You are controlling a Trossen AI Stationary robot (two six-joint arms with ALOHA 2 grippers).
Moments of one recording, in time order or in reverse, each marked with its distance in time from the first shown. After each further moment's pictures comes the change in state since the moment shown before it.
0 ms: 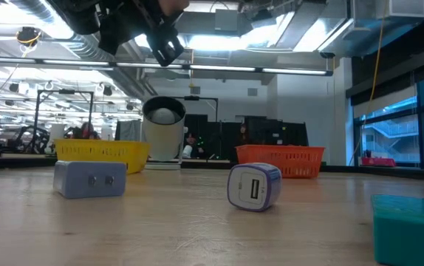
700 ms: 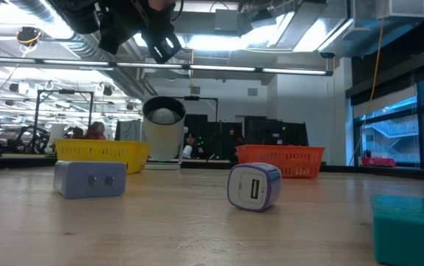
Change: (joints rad) left arm -0.013 0.000 -0.001 0.000 0.062 -0.017; right arm -0.010 -0.001 0.000 0.001 -0.034 0.034
